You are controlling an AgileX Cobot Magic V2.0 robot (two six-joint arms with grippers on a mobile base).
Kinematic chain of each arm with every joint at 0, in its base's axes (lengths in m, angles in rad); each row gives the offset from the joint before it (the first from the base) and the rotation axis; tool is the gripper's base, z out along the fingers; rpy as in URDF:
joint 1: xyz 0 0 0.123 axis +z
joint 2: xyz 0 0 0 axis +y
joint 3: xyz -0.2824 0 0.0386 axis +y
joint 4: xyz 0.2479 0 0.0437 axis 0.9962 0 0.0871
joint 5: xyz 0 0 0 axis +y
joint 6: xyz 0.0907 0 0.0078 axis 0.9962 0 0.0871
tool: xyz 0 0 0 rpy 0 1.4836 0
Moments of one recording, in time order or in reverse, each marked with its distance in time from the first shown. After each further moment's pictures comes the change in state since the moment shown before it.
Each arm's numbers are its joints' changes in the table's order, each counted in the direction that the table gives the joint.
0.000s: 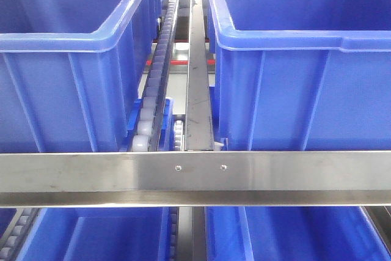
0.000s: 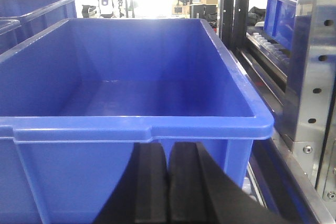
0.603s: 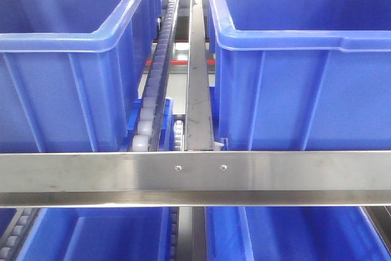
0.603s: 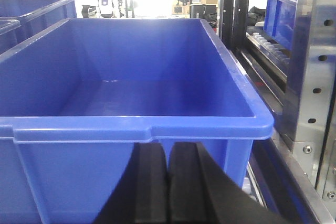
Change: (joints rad) left arm 0.000 0.000 0.000 0.000 0.003 -0.002; right arm 0.000 0.000 0.000 0.000 0.000 0.000
